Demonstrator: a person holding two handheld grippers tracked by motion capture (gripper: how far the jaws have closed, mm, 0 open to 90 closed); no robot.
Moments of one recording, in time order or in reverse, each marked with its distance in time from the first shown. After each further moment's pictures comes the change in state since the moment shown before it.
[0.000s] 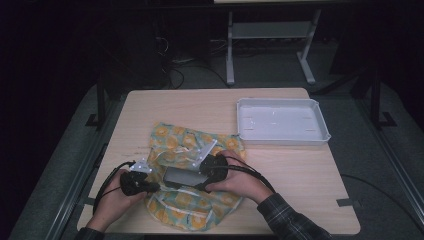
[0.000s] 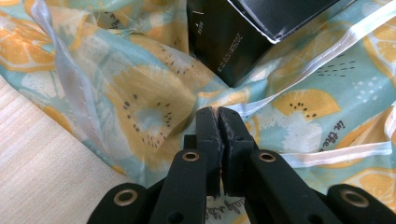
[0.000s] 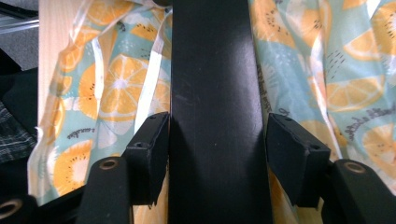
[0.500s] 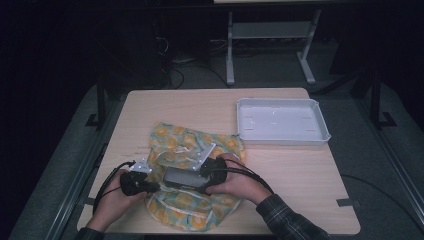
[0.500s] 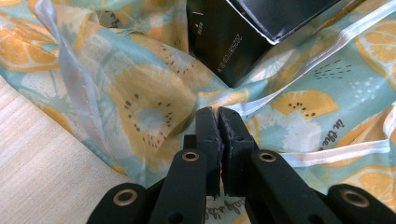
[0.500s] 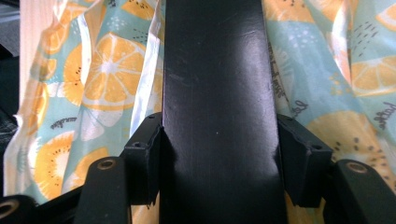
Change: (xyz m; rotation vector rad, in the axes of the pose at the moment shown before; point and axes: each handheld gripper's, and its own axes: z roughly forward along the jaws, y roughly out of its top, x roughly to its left) left arm 0.000 0.000 0.000 0.001 0.002 0.001; right arm 0.000 -0.008 0.014 0.040 0.012 0.008
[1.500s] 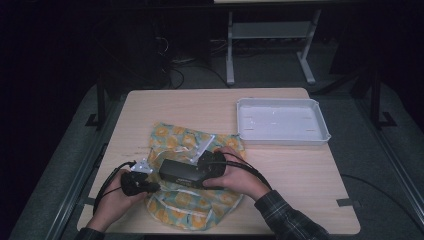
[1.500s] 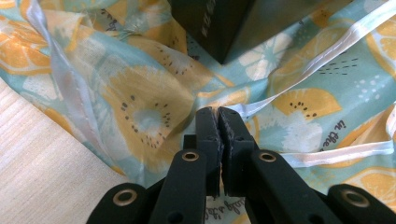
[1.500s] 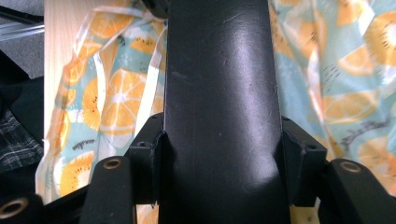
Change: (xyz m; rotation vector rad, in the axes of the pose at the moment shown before) left arm -0.002 0.001 0.001 0.003 0.007 0.004; right arm -0.005 0.018 -0.018 -0.039 0.010 0.012
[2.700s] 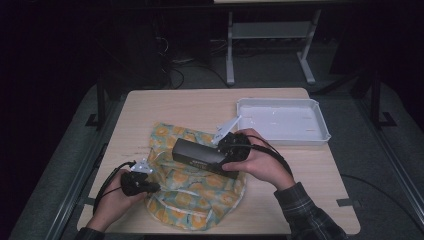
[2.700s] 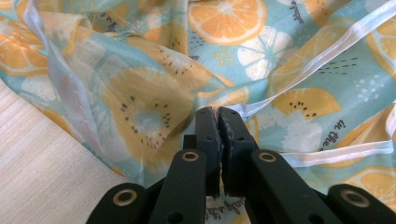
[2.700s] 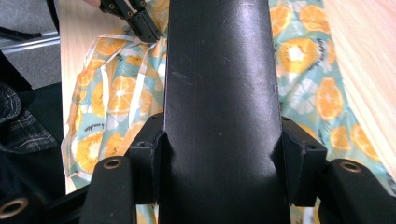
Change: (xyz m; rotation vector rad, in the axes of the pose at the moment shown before) left arm 0.000 0.000 0.000 0.004 0.001 0.006; right arm -0.015 -0.006 -0.086 -0.067 -0.069 0.006
